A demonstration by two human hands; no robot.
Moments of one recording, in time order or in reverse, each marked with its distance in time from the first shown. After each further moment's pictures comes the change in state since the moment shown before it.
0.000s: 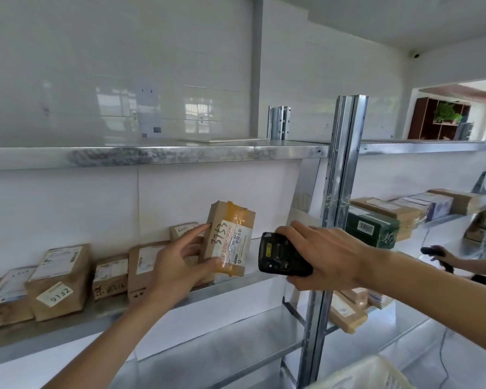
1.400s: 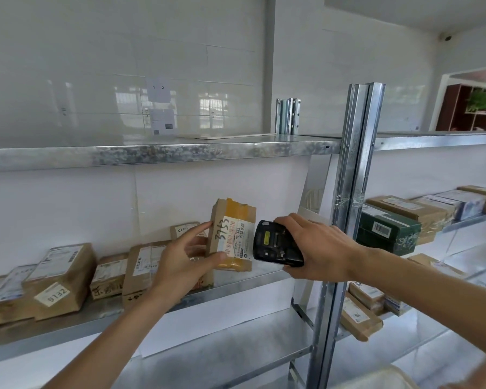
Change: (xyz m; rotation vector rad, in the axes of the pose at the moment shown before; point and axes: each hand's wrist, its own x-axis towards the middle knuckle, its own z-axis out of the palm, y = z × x) left_hand 0.026 -0.003 0.031 -0.022 0.013 -0.130; right_hand 0.031 0.043 0.030 0.205 0.027 0.098
